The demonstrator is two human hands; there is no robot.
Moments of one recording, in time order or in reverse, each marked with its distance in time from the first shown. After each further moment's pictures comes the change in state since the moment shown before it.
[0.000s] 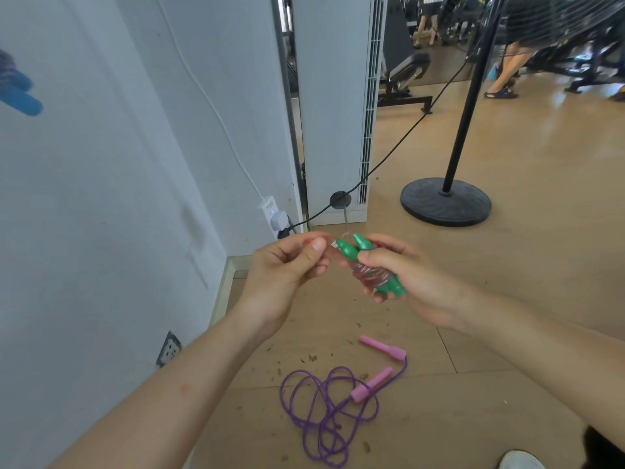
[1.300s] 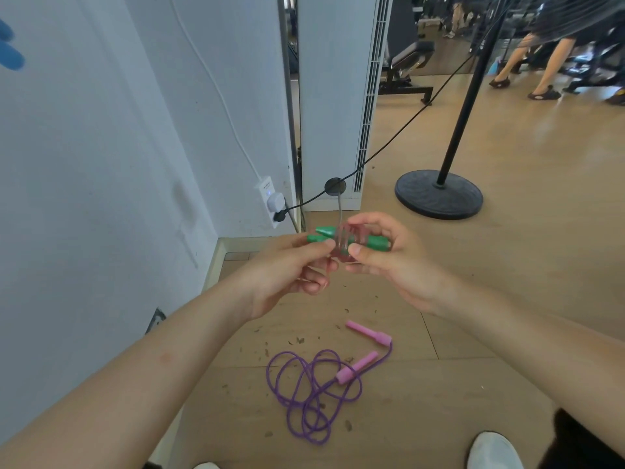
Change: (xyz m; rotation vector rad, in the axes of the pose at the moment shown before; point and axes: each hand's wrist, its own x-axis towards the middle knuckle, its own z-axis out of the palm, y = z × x) left_hand -0.005 0.012 0.003 0.211 -0.223 -0.393; right_hand 0.009 0.019 -0.002 0.054 0.069 -0.164
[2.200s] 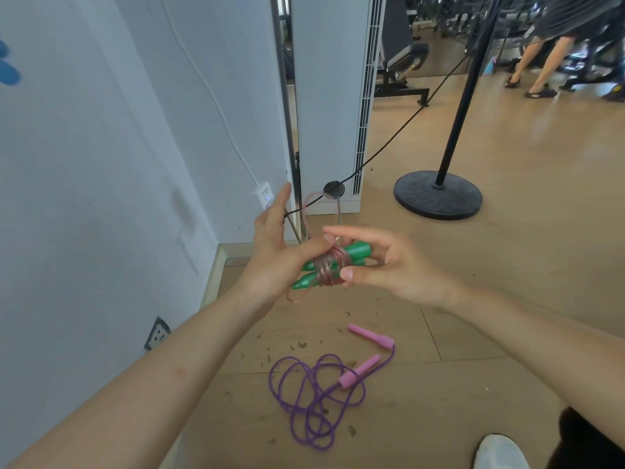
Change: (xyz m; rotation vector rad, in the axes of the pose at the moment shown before) left_hand 0.005 0.000 0.000 0.200 0.355 0.320; right_hand -0.002 -0.008 -0.005 -0.250 -0.316 -0.161
